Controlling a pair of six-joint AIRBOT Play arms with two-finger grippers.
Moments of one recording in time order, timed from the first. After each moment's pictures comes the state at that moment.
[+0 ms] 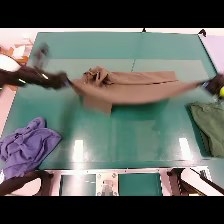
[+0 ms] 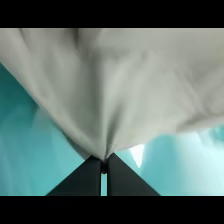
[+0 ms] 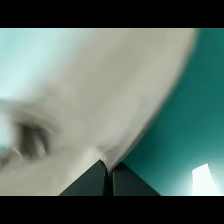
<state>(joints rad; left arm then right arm) 0.02 -1.17 1.28 0.85 -1.14 -1.32 -0.68 -1.06 1.12 -0.59 1.23 1.26</state>
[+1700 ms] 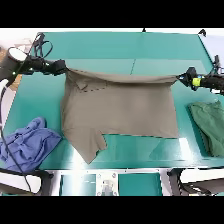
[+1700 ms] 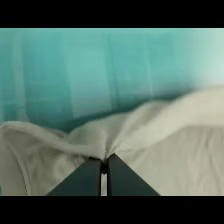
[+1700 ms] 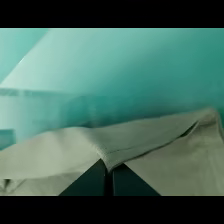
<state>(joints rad) 0.05 -1.64 1.52 0.86 -0.92 -1.21 -0.46 -1.61 1.28 -0.54 1.00 1.17</state>
